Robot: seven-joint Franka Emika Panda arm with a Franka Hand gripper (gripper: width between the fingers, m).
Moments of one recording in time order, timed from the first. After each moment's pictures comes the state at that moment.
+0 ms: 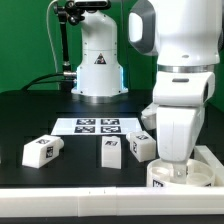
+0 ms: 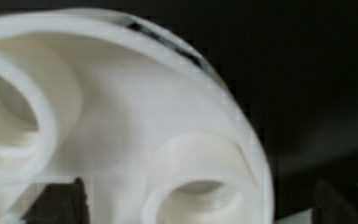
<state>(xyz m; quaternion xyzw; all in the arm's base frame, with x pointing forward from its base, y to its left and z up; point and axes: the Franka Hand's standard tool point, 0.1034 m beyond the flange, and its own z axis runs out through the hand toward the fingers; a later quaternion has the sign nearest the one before) 0.595 0.095 0.028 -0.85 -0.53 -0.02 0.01</state>
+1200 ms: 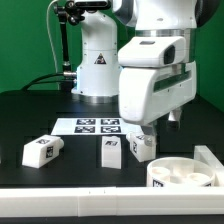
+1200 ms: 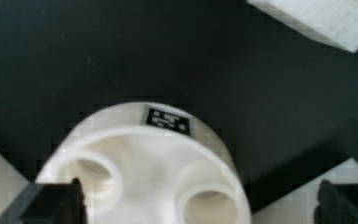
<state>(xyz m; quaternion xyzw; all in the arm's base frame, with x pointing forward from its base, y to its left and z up) 0.573 0.061 0.062 -0.92 -0.38 -0.03 0.00</state>
